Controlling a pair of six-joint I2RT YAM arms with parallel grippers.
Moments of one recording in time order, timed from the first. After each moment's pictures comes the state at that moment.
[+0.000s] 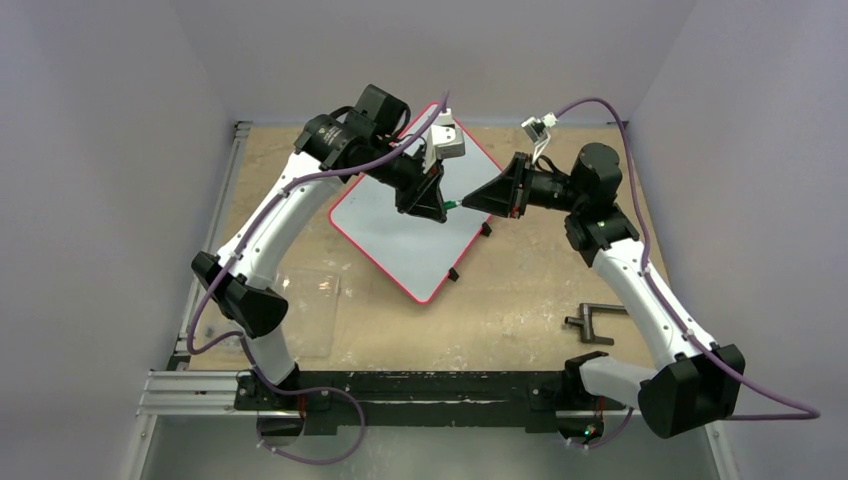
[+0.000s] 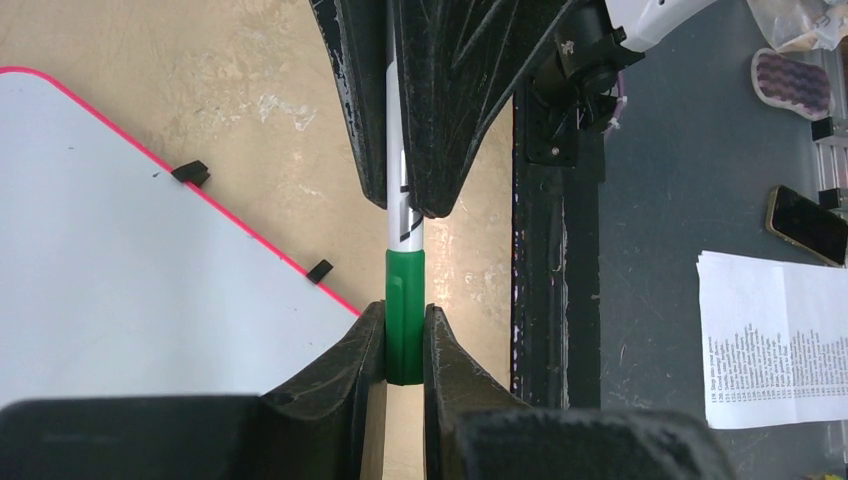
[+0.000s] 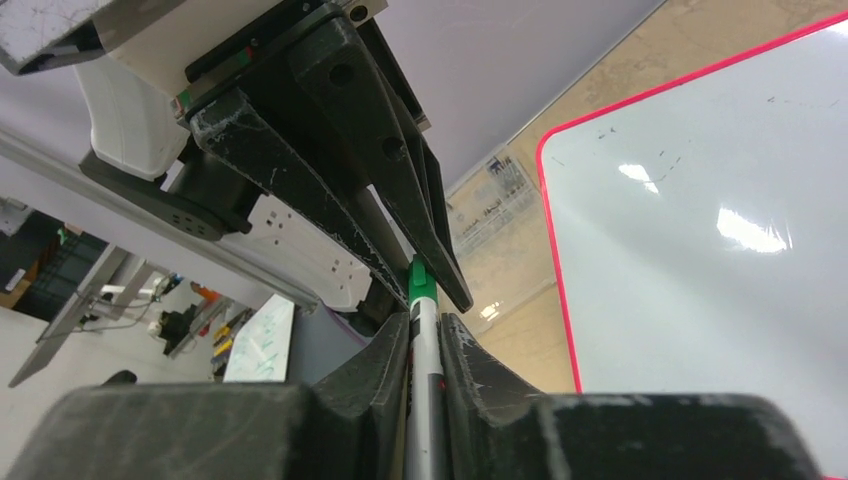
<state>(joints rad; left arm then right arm) -0.63 1.77 2.10 -1.21 0.83 0.44 0.28 1.17 1.06 0.11 -1.03 0.72</state>
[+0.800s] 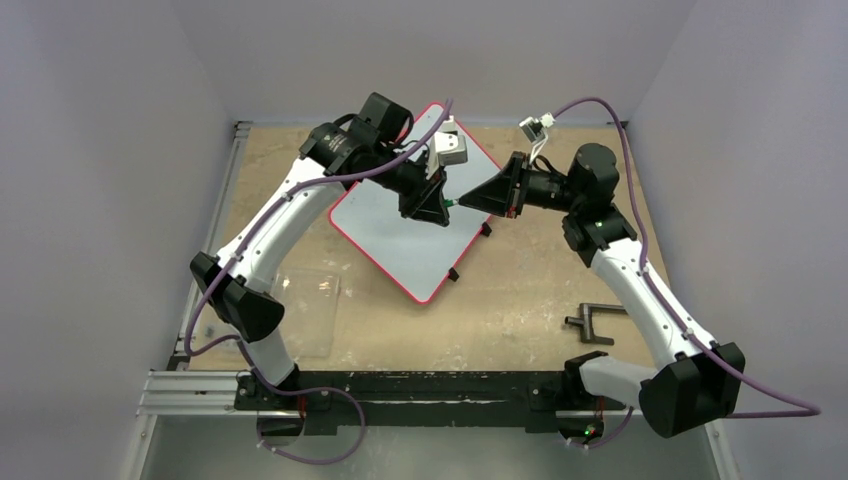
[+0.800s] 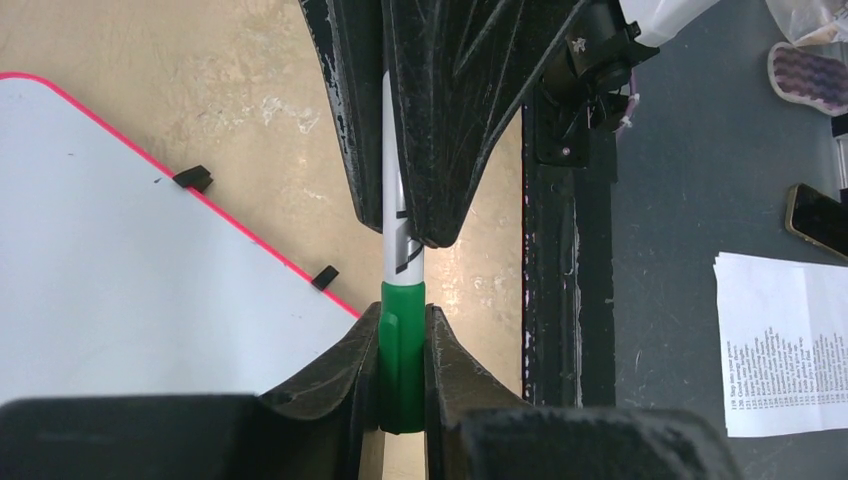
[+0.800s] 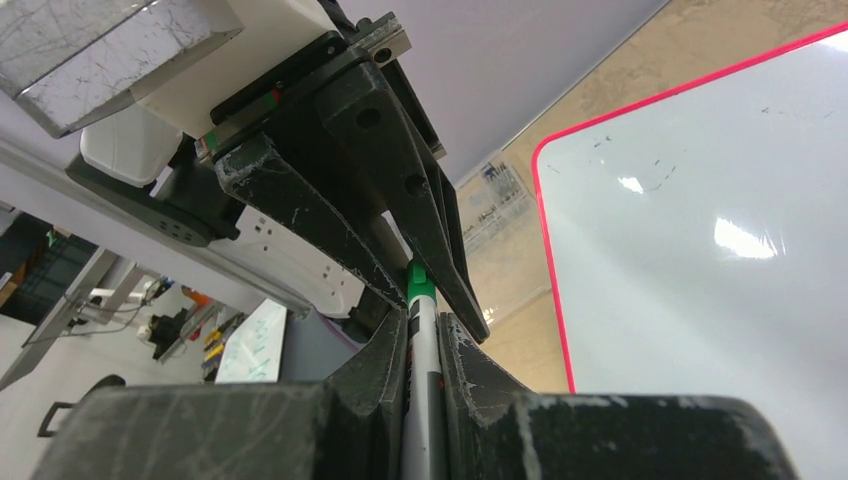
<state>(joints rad) -0.64 1.74 2.01 -1.12 0.82 0.43 0.30 1.18 1.06 0.12 -1.00 0.71</state>
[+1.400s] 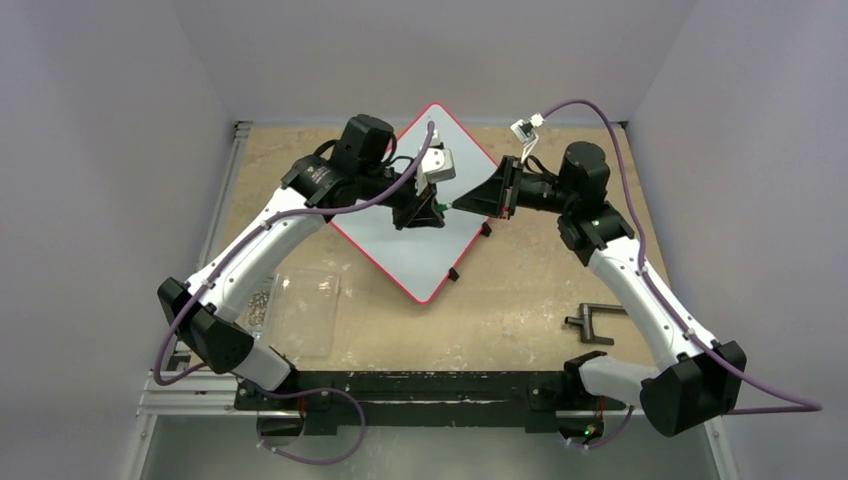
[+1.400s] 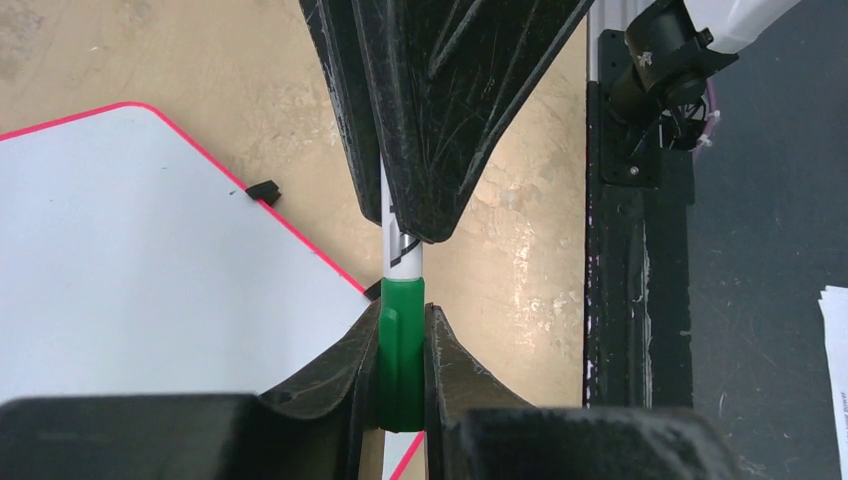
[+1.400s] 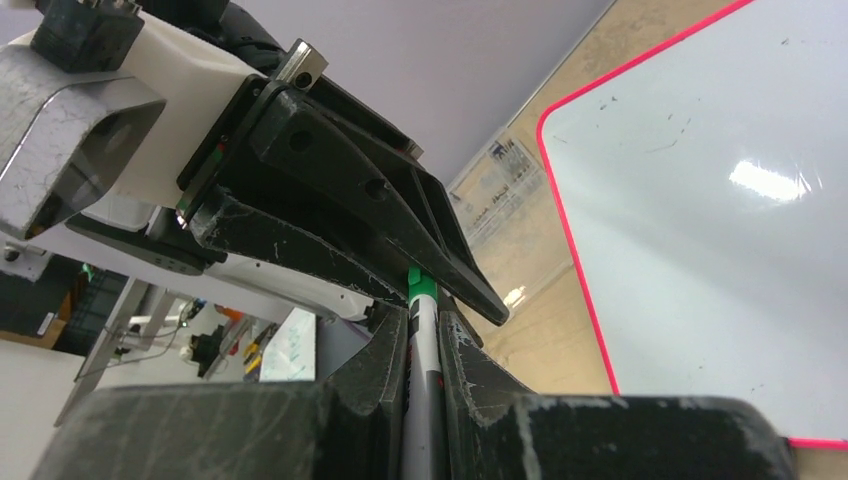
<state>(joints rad) -0.65 1.54 1.69 -0.83 0.72 0.40 0.33 1.18 1.09 0.00 -0.93 0.76</state>
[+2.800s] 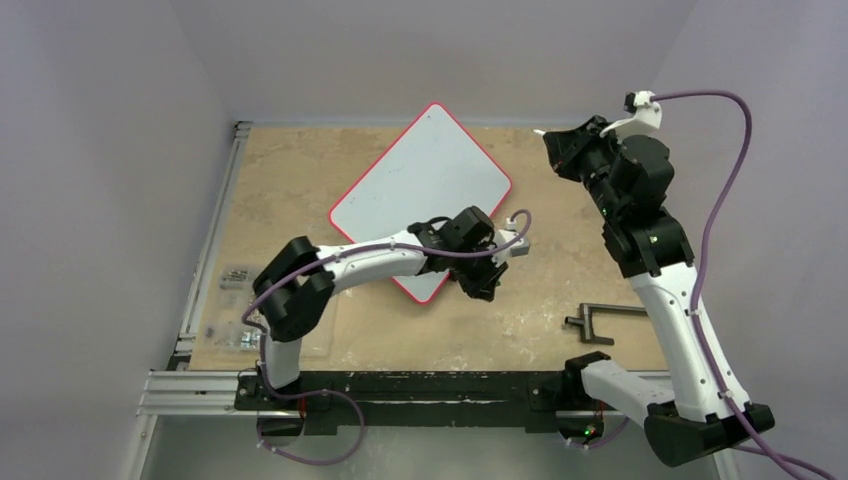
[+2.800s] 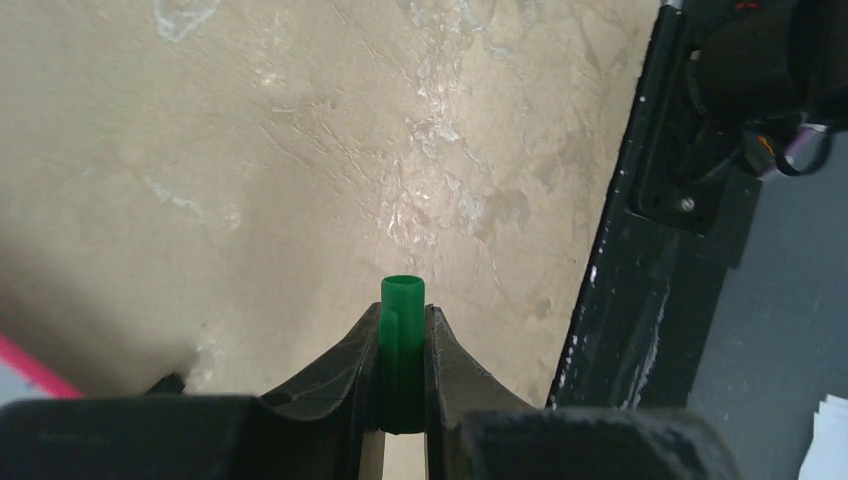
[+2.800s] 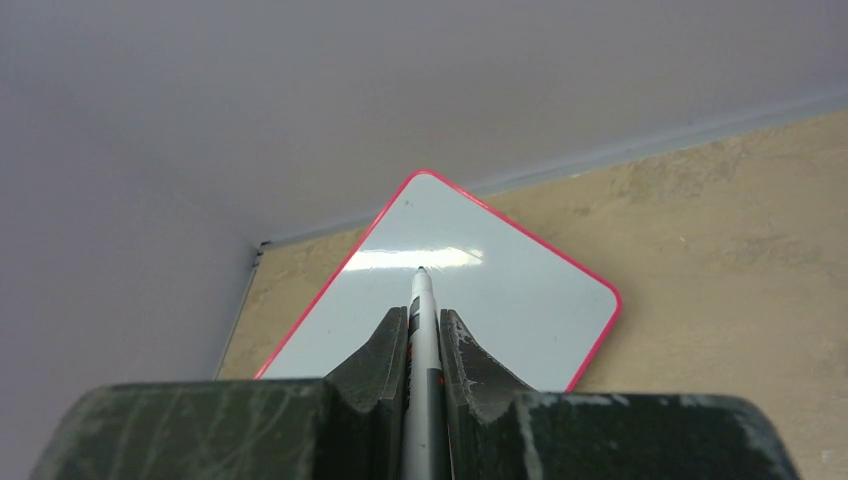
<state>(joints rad) -0.98 1.85 1.42 -0.42 0.44 0.01 0.27 1.05 1.33 -0.37 0.08 0.53</state>
